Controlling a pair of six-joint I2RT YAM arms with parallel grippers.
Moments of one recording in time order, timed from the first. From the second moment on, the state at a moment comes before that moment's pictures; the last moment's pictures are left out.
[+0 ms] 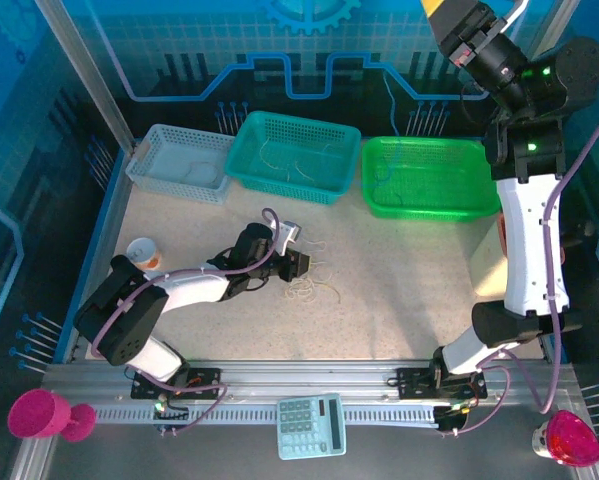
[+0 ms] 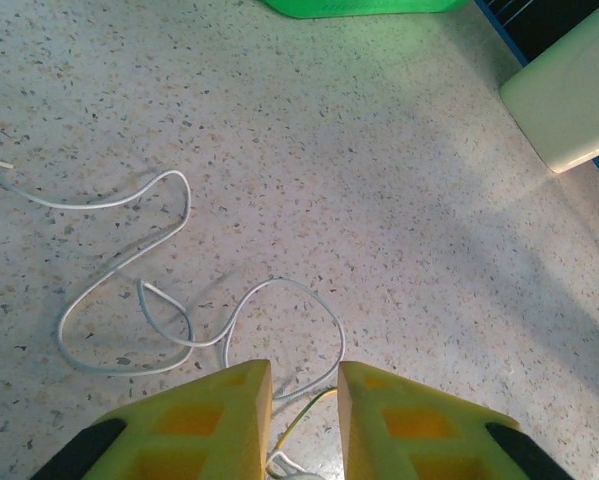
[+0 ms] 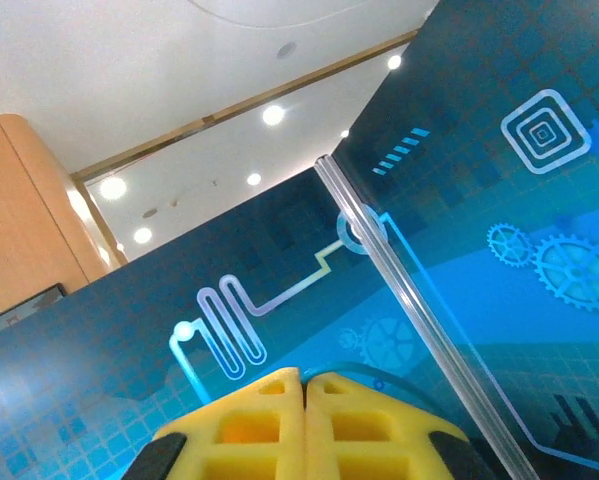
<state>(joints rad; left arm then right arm) -0.60 1.53 0.65 0.32 0.35 -0.41 0.09 1.58 2.20 0.02 -0.73 1.08</state>
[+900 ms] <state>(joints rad) -0.59 1.40 0.71 0.25 0.35 -0.49 0.00 1.66 1.85 -0.02 -0.46 0.89</state>
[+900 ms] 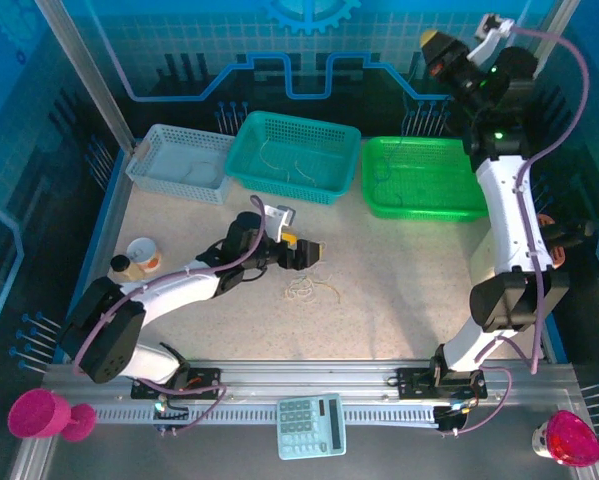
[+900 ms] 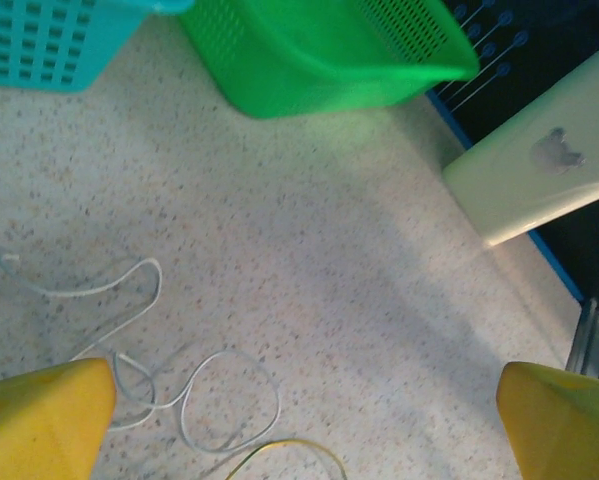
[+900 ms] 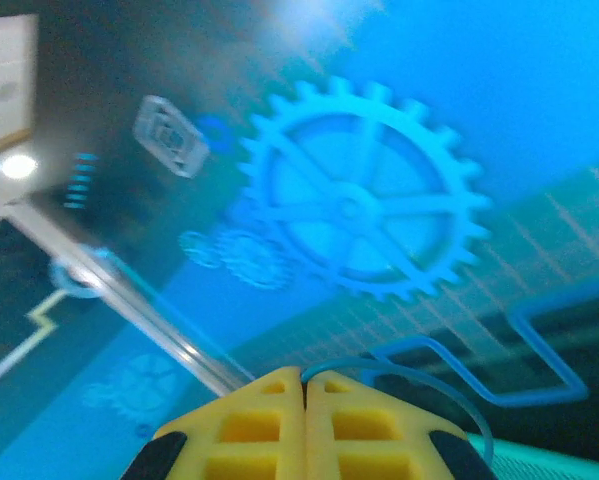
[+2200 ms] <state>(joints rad) -0.57 1.25 0.75 0.16 0.28 -0.51 -0.02 1.74 1.89 -0.13 -0.24 0.75</state>
